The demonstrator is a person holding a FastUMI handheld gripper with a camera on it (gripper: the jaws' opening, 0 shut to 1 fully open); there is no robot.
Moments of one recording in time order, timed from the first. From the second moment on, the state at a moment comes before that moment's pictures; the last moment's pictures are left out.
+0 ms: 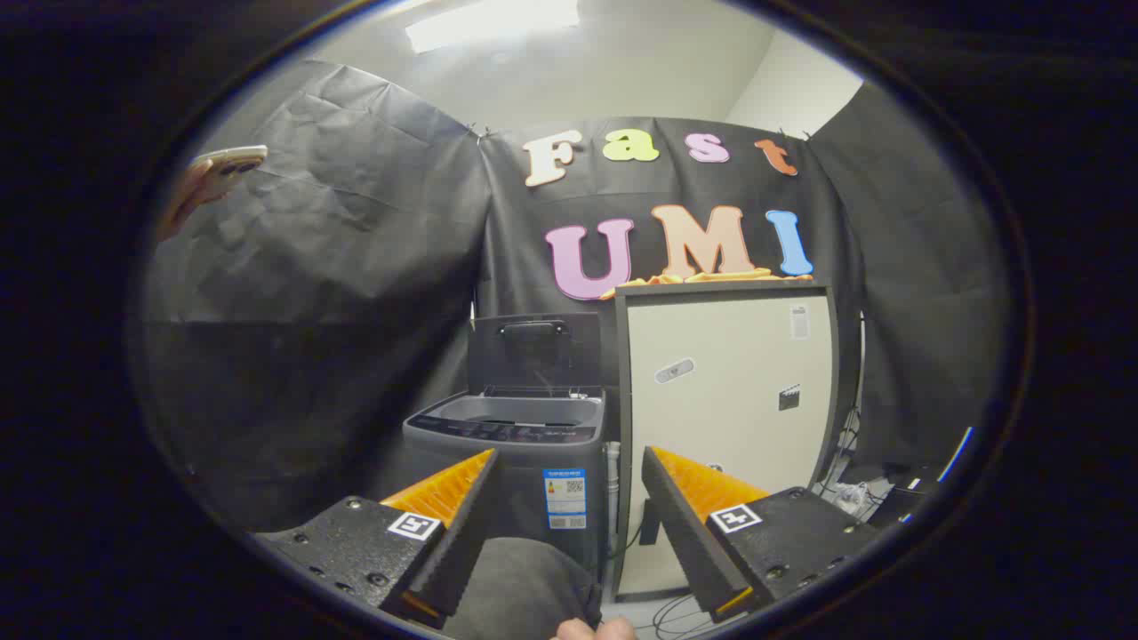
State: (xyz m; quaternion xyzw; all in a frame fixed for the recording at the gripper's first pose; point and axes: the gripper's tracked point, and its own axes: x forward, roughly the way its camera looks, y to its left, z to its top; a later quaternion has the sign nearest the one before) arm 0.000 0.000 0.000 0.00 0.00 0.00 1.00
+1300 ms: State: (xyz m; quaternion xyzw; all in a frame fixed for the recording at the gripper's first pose) arm 0.000 0.001 -0.001 -0.01 0.00 0.00 1.00
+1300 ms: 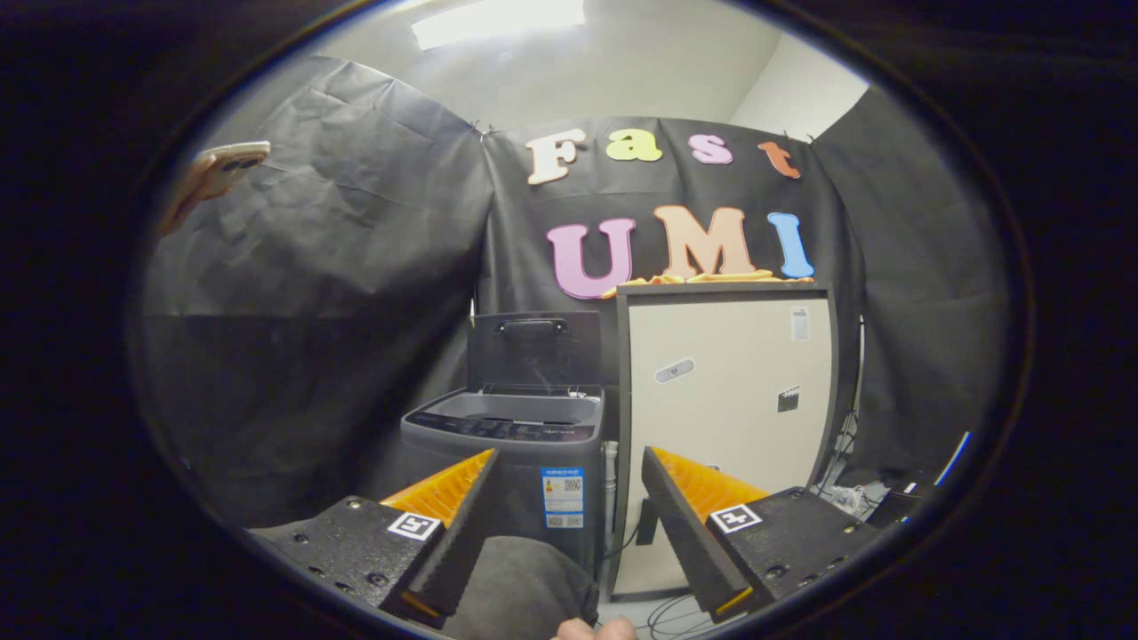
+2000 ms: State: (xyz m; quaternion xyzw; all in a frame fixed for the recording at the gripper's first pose) arm 0.009 -0.004 0.008 -0.02 0.00 -0.01 1.00
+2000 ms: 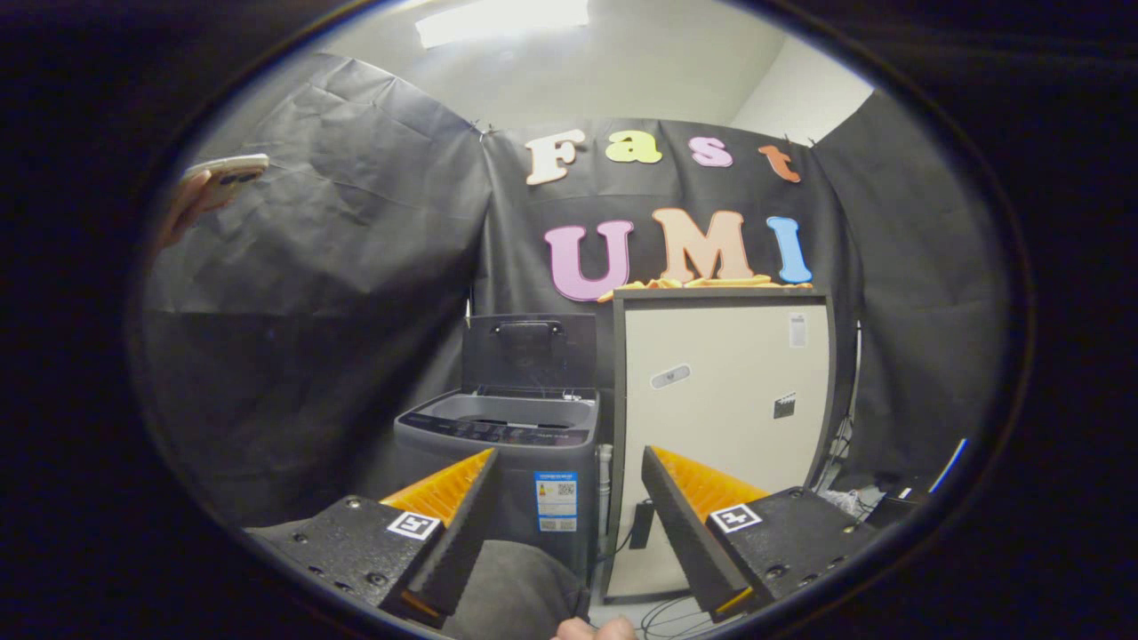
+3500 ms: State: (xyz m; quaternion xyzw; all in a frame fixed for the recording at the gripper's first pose) arm 0.144 -0.069 0.109 -0.02 0.02 -0.05 1.00
